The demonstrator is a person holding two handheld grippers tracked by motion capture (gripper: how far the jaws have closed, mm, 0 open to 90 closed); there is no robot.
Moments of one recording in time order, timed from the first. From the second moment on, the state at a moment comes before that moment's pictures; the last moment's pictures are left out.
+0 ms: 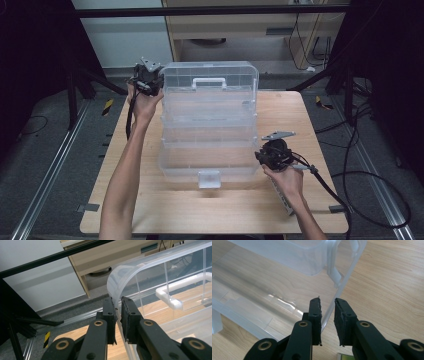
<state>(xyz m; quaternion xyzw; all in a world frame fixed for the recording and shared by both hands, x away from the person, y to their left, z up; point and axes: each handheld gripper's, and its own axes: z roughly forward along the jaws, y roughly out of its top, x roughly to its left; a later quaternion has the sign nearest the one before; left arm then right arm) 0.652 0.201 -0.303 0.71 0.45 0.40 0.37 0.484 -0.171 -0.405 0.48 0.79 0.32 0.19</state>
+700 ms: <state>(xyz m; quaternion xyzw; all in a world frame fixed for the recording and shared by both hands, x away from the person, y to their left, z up) 0.668 0.198 -0.308 0.71 0.46 0.40 0.36 0.483 -0.170 -0.405 0.48 0.79 0.32 0.19</state>
